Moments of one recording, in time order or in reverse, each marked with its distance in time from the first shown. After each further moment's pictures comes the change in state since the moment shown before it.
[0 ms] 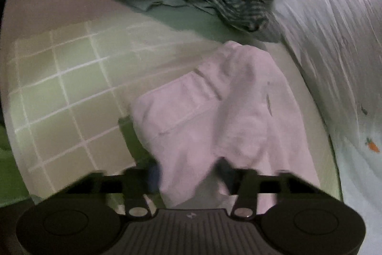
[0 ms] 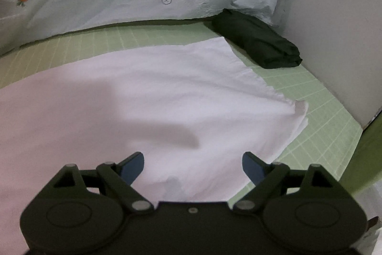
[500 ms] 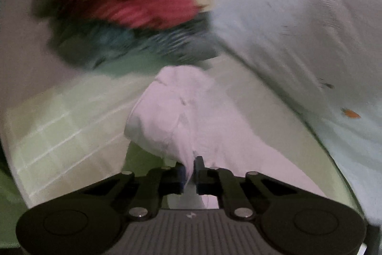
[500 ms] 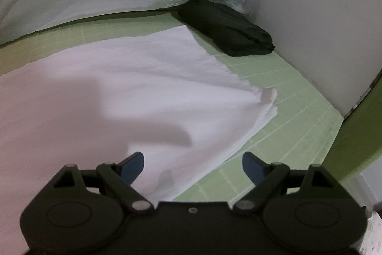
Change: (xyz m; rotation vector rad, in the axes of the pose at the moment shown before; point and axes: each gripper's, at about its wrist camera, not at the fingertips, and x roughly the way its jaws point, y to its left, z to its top) left arm -0.061 -0.084 -0.037 0.294 -0.194 -0.036; right arm 0.022 -0.058 0.002 0.055 0.037 -0.093
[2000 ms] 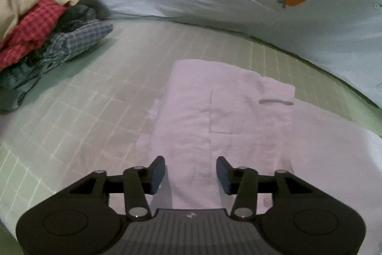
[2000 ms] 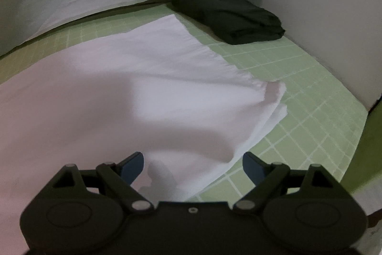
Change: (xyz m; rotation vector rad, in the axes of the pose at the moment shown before) left arm 0.047 -0.155 -0.078 0.475 0.156 0.015; right arm 0.067 -0.047 0.008 0.074 0.046 0.108
